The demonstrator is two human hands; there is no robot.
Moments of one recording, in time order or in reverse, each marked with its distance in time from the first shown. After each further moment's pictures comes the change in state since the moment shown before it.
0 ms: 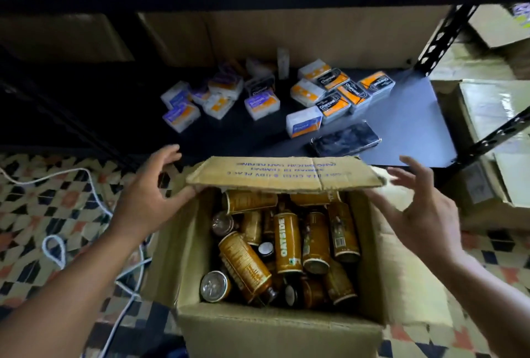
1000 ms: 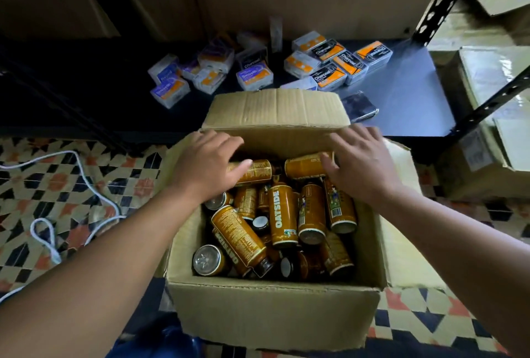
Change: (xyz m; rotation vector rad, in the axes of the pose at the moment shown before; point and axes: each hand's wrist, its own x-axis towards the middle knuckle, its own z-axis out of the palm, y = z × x) left_hand 0.021 0.031 0.090 0.575 -0.080 0.487; right_hand 0.030 -0.017 0.064 -0.345 -0.083 -0.475
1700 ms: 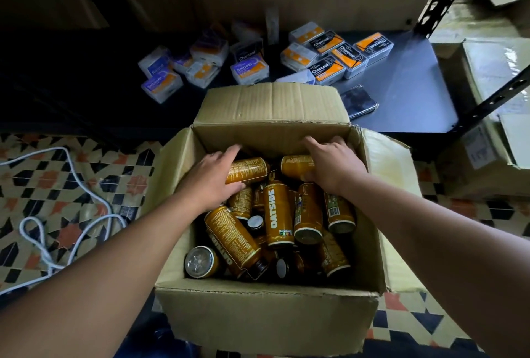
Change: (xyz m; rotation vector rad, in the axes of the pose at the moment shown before) left_hand -0.008 0.011 0.034 -0.303 -0.430 -0.306; right_hand 0.023 -0.014 0.035 0.110 -0.630 0.234
